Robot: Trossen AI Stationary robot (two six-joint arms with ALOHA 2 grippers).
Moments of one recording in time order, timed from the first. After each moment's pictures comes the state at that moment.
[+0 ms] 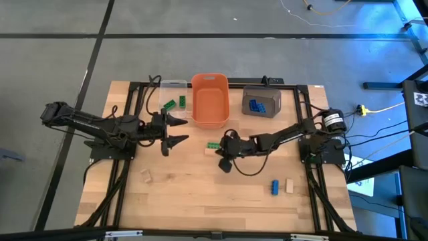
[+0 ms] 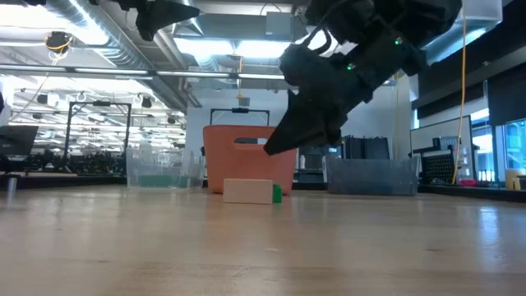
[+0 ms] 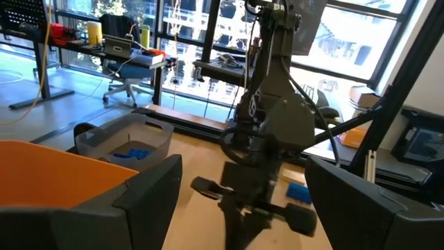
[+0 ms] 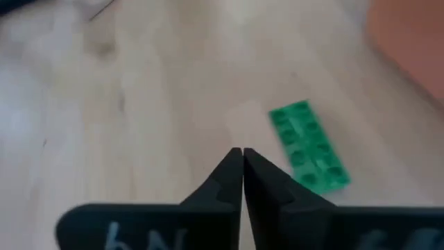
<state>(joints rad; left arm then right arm) -0.18 0.81 0.52 0.33 -0.36 -0.21 0.15 1.79 0.92 0.18 0.22 0.49</state>
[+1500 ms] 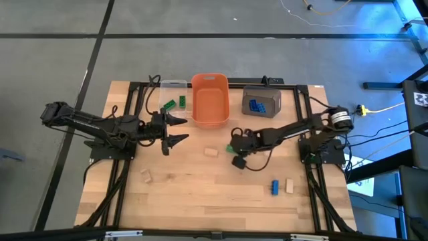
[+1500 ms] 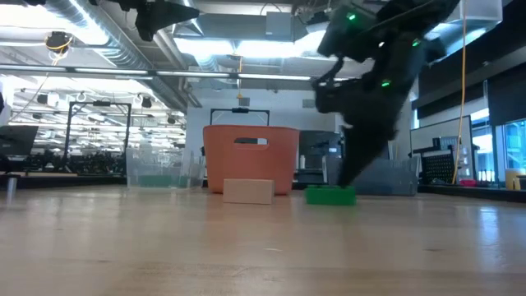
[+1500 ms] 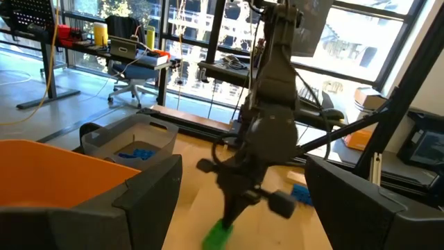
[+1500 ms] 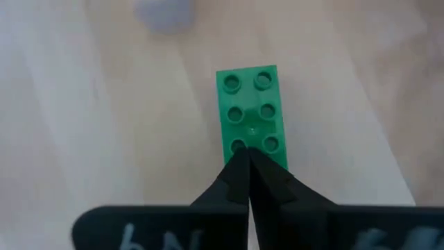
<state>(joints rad) -0.18 0.81 0.53 0.33 -0.38 -0.21 0.11 1.70 0.92 -0.36 0.15 0.46</state>
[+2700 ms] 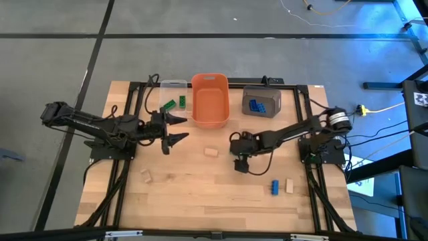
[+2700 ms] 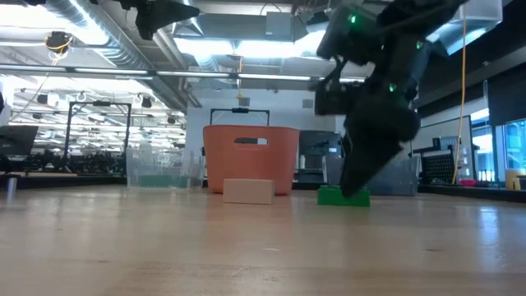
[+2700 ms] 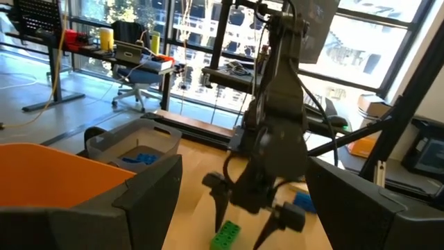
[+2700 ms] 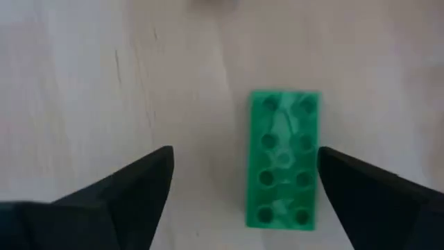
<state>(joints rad) -0.18 0.81 0.53 0.35 -0.40 -0.21 0.14 1.74 0.92 -0.33 0.13 0.33</state>
